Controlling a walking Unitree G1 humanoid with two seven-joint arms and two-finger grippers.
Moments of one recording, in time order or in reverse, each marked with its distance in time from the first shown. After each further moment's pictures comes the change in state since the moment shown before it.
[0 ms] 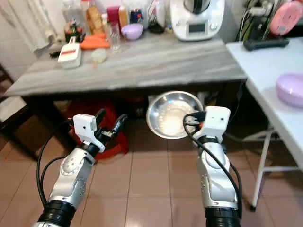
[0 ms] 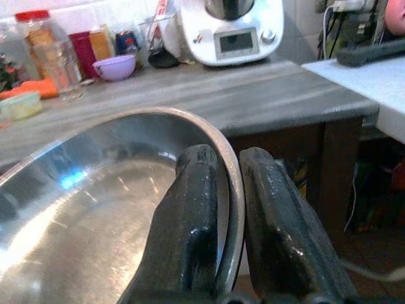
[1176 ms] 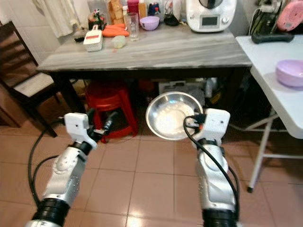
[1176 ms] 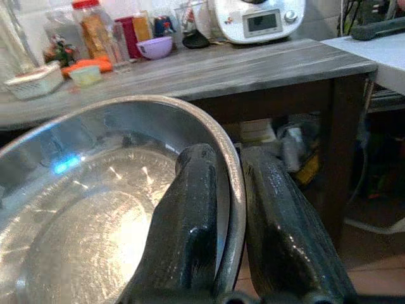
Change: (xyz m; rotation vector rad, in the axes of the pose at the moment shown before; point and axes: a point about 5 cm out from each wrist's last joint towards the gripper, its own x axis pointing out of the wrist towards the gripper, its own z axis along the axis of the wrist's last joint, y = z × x) left arm -0.010 0.026 -0.001 0.038 0.029 0.105; right arm -0.003 0.008 -0.006 0.043 0.019 0.005
